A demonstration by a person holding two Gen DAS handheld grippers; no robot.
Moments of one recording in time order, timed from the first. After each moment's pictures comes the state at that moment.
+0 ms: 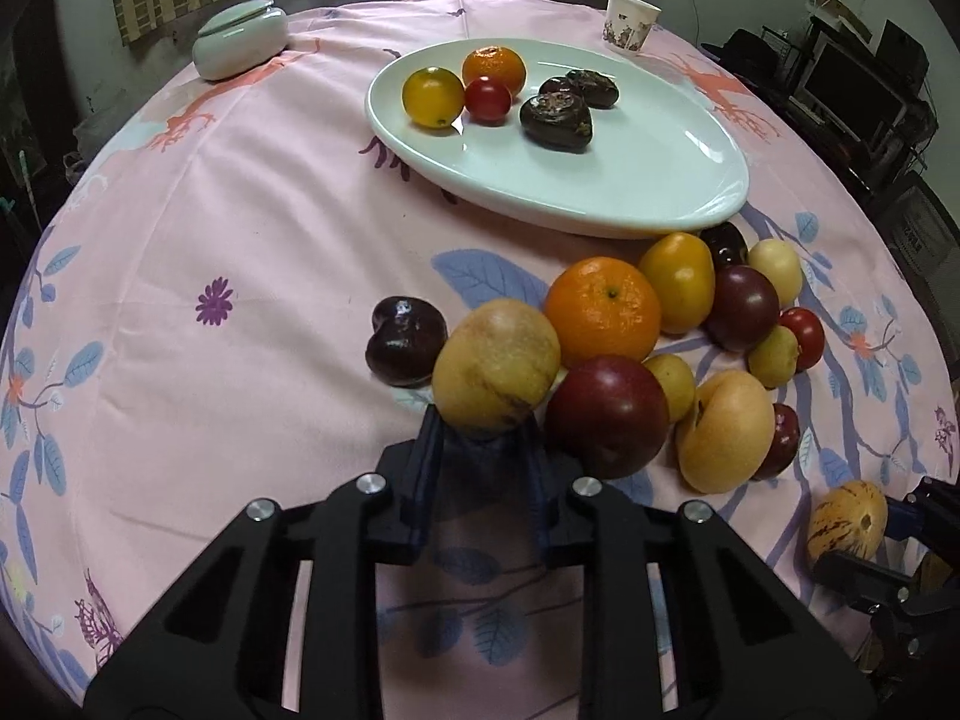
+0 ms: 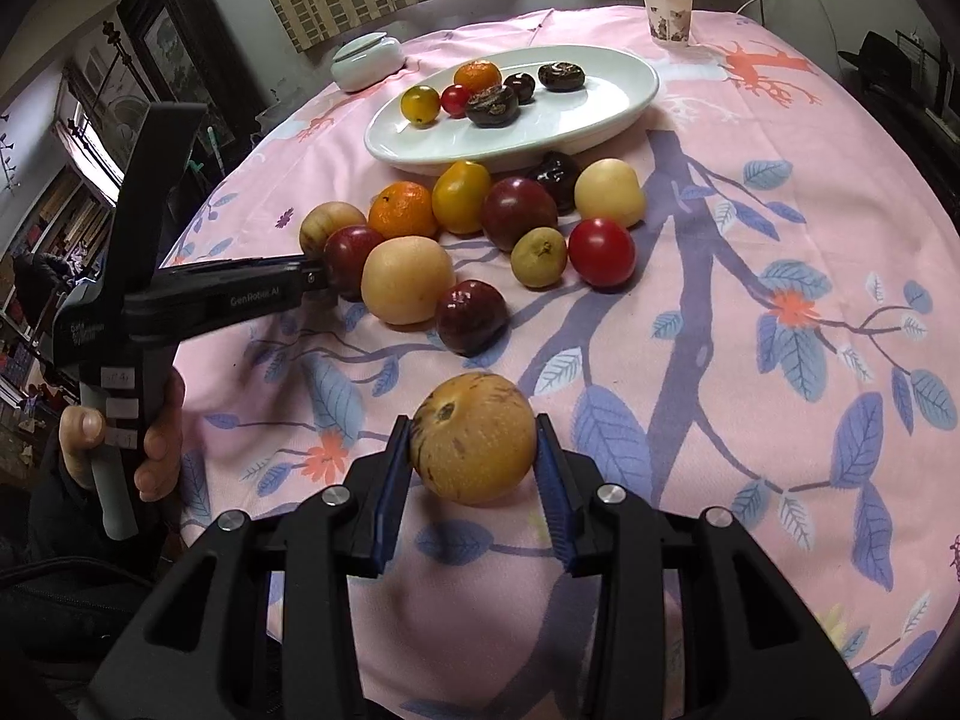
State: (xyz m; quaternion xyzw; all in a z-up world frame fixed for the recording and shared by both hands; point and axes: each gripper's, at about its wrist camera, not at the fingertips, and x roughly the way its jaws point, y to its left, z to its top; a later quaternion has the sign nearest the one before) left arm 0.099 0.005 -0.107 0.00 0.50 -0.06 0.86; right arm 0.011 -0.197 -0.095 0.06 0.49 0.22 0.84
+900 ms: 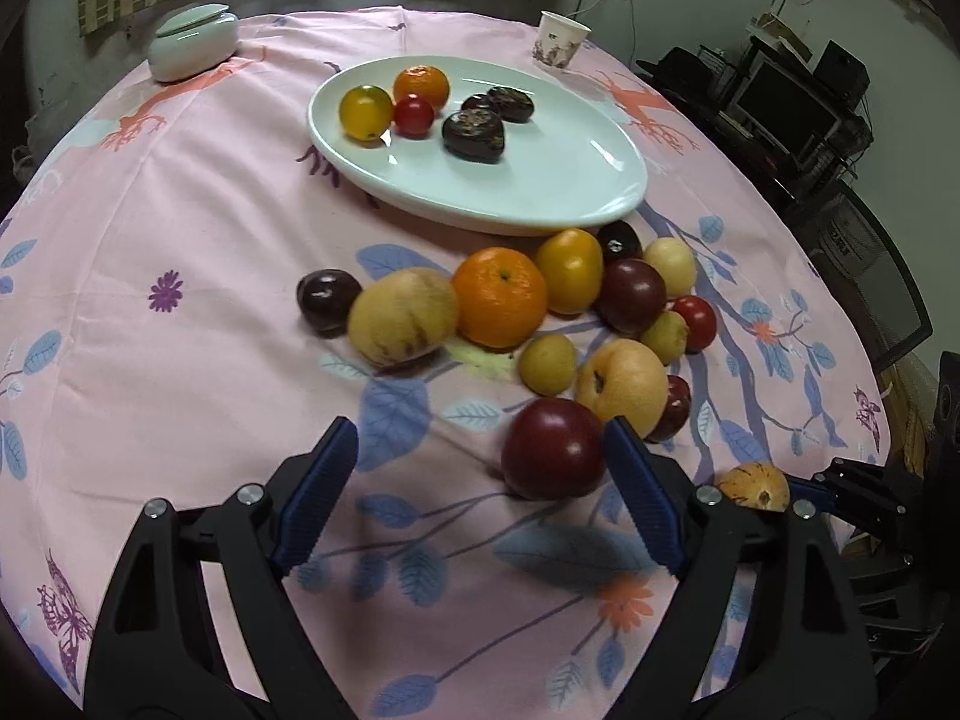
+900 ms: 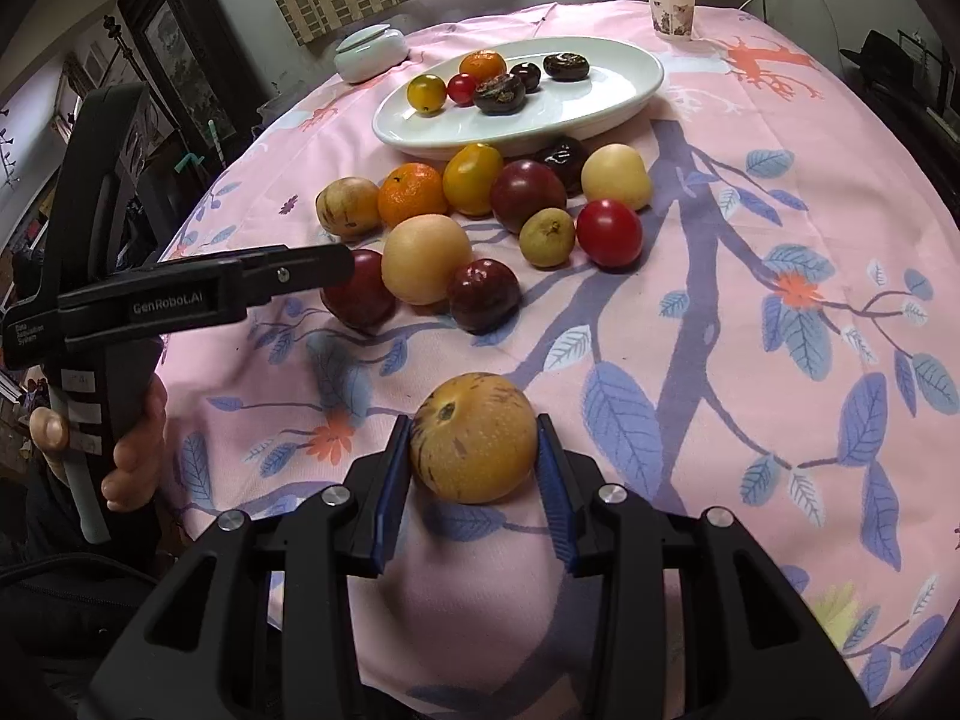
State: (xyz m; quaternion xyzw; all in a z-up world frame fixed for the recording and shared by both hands) left arm 0.068 -0.004 -0.090 -0.04 0.48 -0.15 0.86; right arm 0.002 -0.194 -0.096 0.05 0.49 0.22 0.84
